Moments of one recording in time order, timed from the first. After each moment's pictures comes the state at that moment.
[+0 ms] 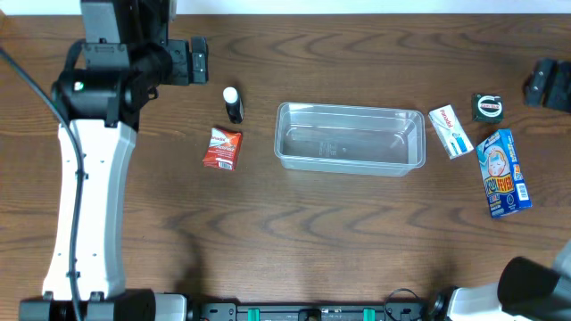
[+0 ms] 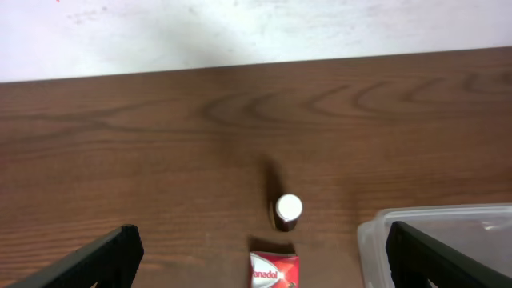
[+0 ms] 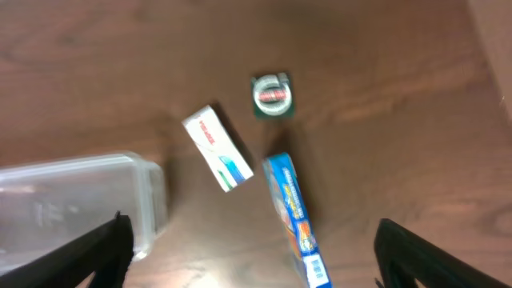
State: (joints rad) left arm -0.04 1.56 1.74 -0.90 0.12 0.02; right arm -0.42 1.65 1.98 -1.38 -0.10 -0.11
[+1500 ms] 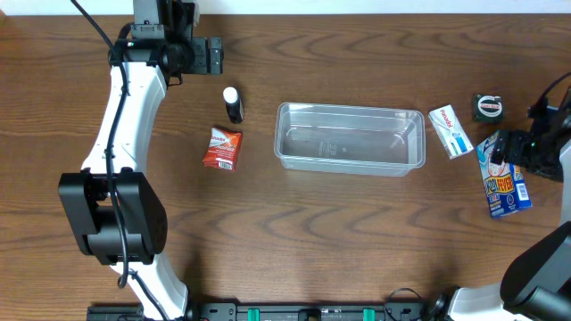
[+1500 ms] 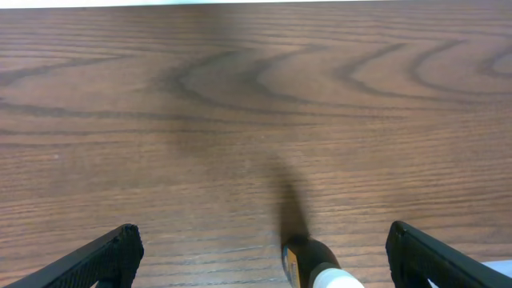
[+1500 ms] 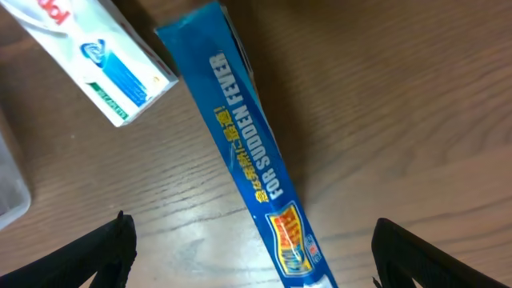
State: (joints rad) left arm -0.01 1.95 1.74 -0.69 0.19 0.02; right arm -0.49 1.65 1.29 -0.99 0.00 -0.12
